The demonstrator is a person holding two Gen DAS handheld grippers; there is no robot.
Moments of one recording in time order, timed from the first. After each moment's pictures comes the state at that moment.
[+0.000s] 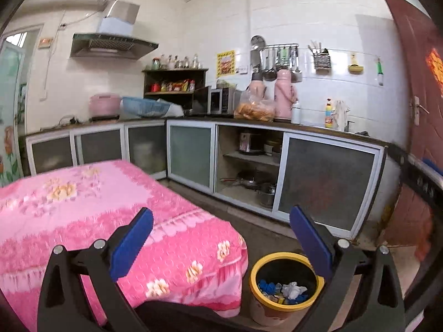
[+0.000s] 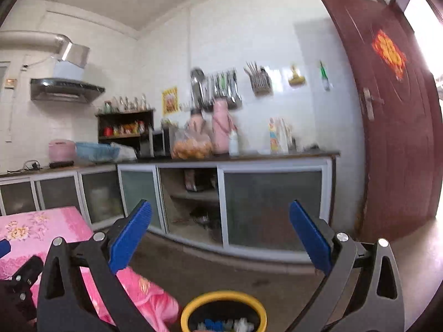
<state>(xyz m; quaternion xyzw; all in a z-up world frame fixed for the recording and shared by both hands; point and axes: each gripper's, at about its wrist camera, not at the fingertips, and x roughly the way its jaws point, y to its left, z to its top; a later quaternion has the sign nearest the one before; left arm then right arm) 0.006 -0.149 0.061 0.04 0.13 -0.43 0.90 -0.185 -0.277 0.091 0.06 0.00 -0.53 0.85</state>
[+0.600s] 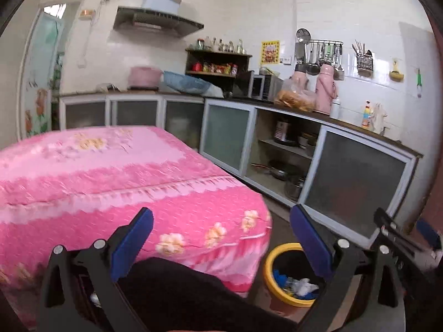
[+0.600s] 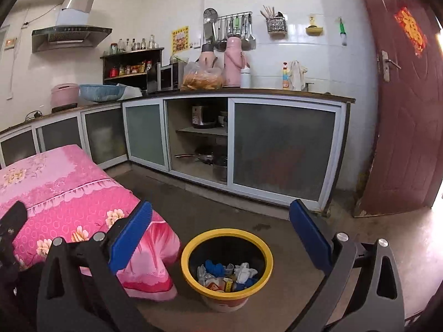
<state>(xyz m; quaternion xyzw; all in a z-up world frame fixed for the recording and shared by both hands) 0.005 -0.126 0.009 0.01 0.17 -0.32 0.93 -0.137 -0.259 0.007 0.07 0.11 -0.49 0.86</state>
